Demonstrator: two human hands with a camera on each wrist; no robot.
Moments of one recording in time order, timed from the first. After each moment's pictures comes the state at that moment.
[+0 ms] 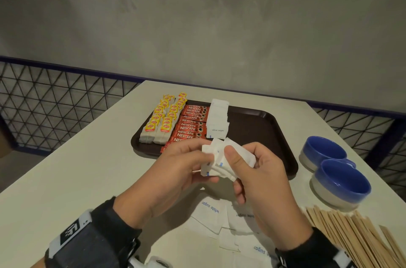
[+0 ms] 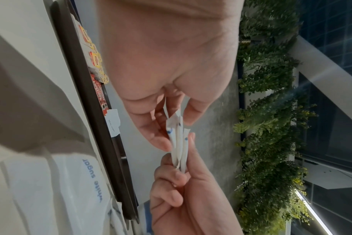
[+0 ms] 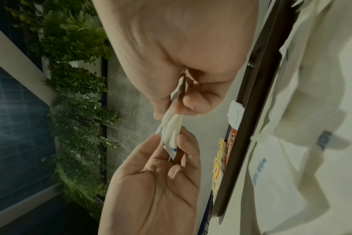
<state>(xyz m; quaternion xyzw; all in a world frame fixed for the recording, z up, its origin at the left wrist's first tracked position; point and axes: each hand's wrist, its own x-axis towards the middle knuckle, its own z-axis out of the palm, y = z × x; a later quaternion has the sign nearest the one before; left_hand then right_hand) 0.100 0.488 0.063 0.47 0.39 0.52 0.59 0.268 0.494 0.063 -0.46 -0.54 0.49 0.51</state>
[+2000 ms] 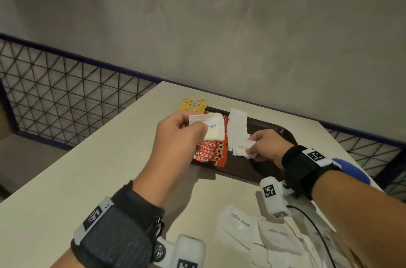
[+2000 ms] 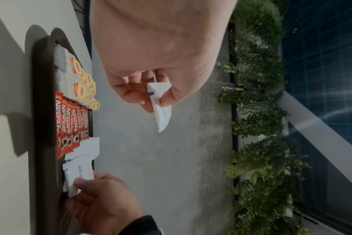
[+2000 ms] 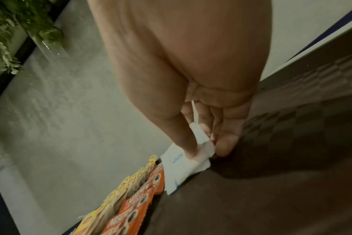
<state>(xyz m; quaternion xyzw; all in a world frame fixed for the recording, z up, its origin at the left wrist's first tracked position) 0.045 0.510 0.081 0.37 0.49 0.67 0.42 0.247 0.654 0.070 -0.65 -0.65 0.35 0.20</state>
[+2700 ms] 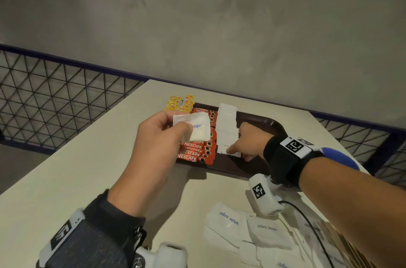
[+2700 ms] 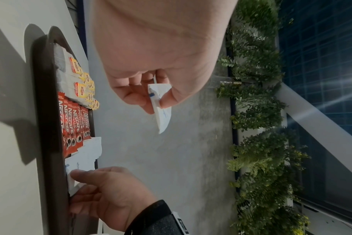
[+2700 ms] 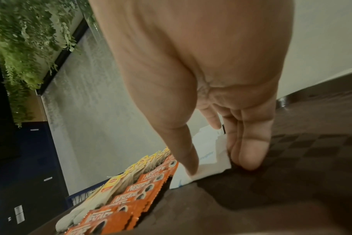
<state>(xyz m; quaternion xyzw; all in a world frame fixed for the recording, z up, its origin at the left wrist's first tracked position) 0.048 0.511 0.078 0.38 0.50 0.66 0.42 0.232 0.655 0.073 -0.66 -0.70 0.25 0.07</state>
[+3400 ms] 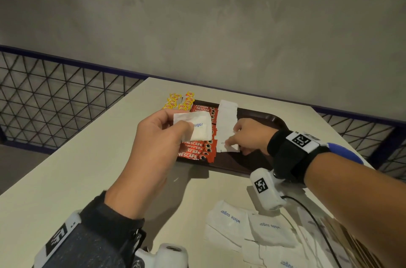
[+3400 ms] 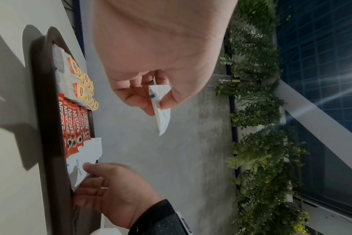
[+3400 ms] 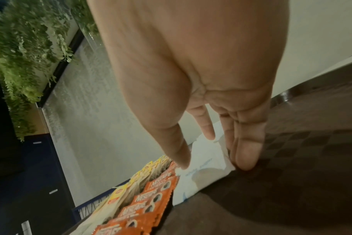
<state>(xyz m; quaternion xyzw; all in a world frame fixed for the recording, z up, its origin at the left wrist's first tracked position) 0.049 0.514 0.076 0.39 0.50 0.65 0.41 0.230 0.654 0.077 -0.64 -0.71 0.27 0.09</state>
